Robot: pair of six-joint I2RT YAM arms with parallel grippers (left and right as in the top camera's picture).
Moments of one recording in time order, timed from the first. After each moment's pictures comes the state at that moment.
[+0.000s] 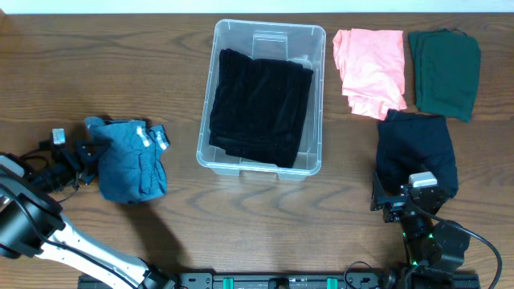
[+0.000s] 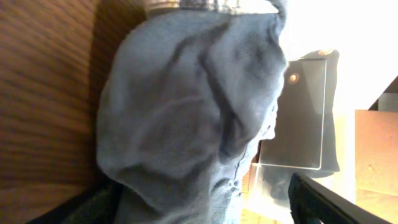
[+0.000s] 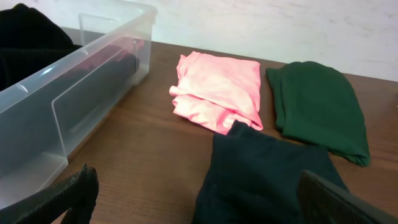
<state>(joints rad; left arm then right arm) 0.91 2.21 1.32 -0.99 1.07 0.51 -0.19 0.01 0.10 -0.33 -0.29 -0.14</state>
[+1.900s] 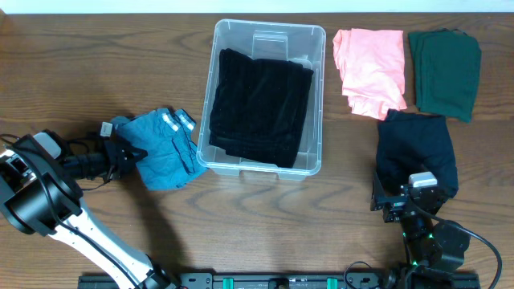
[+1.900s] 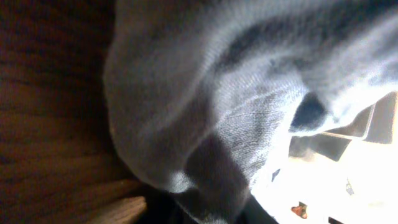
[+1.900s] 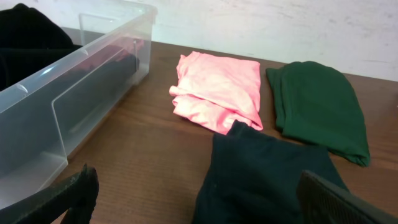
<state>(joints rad) 0.70 2.24 1.28 -1.05 0.95 0.51 -0.19 0.01 0.10 -0.33 -0.29 -0.14</state>
